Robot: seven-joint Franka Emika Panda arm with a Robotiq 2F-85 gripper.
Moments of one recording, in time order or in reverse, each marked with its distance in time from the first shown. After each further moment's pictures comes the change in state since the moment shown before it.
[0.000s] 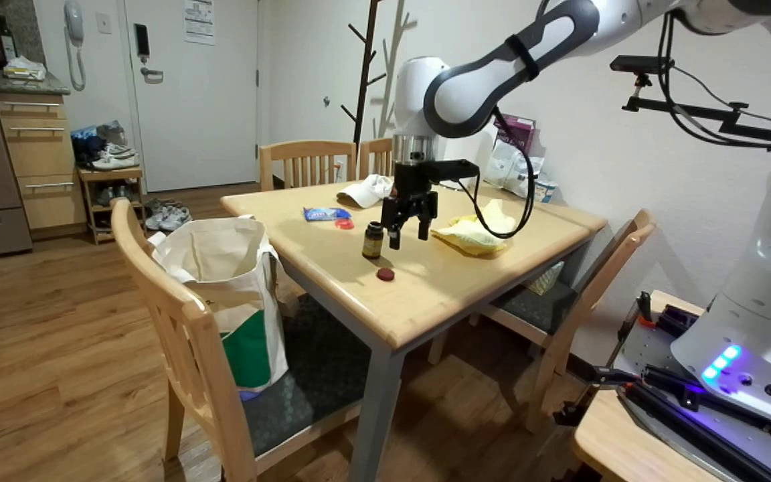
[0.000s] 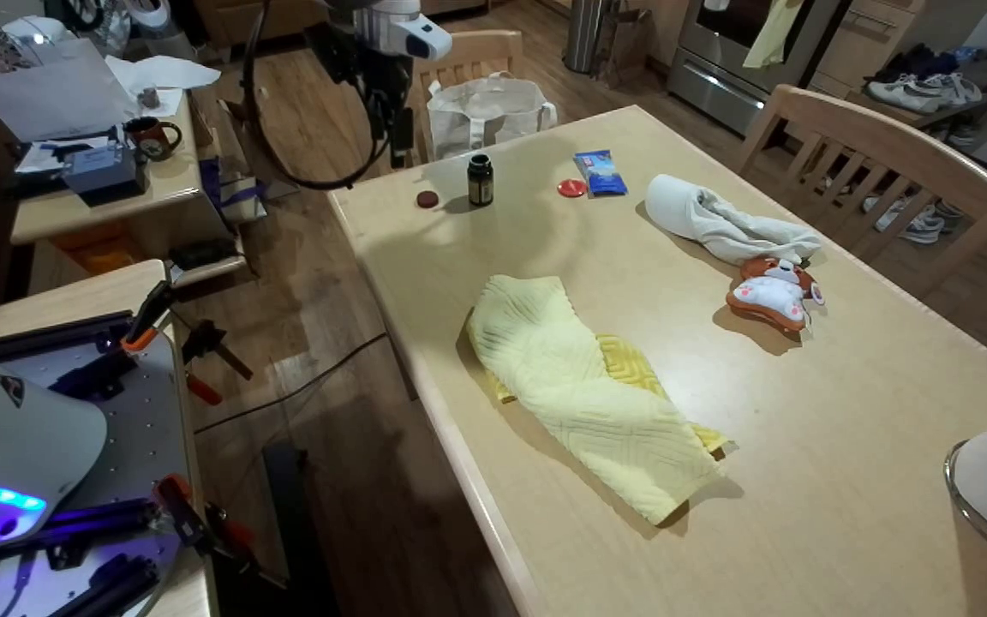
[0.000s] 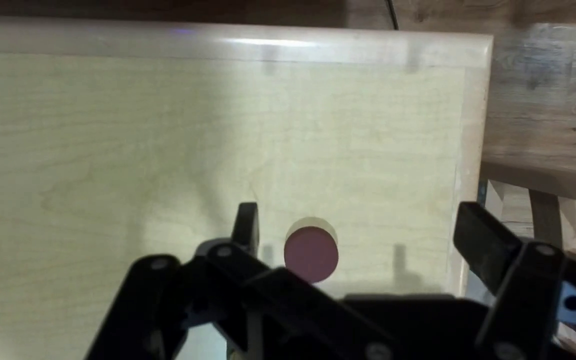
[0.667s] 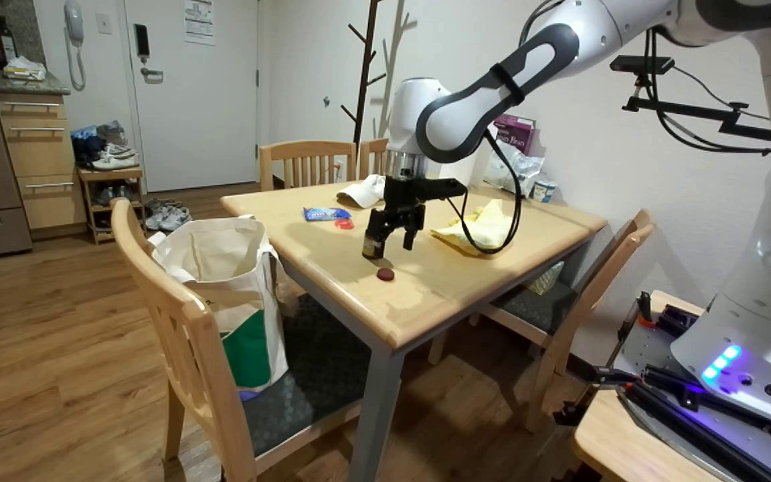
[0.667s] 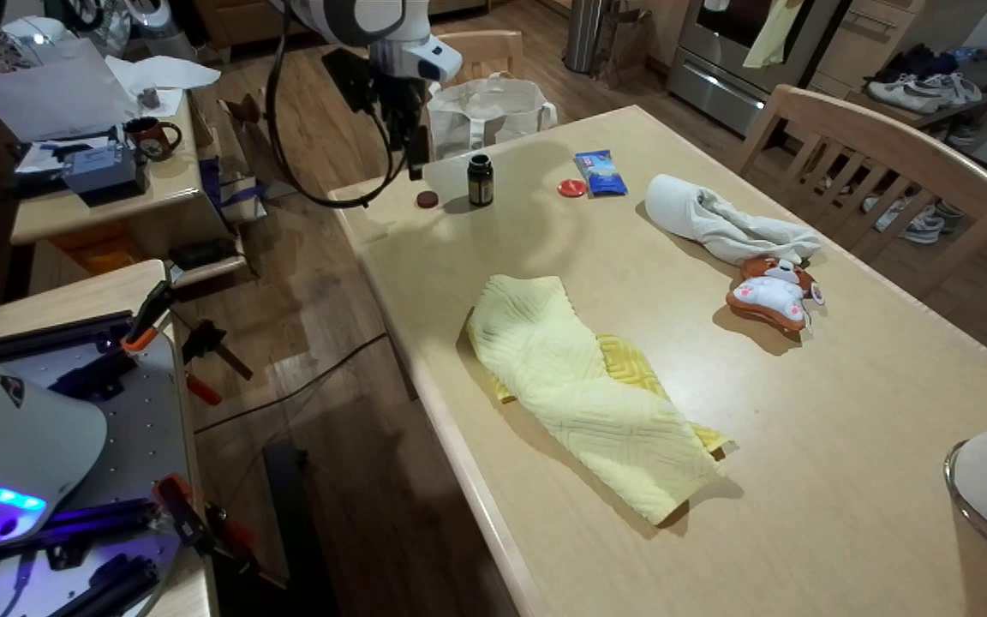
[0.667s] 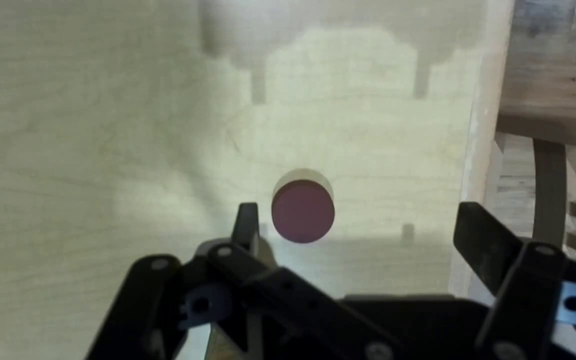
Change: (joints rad) arm 0.022 0.080 -0.031 0.017 -0.001 0.167 0.002
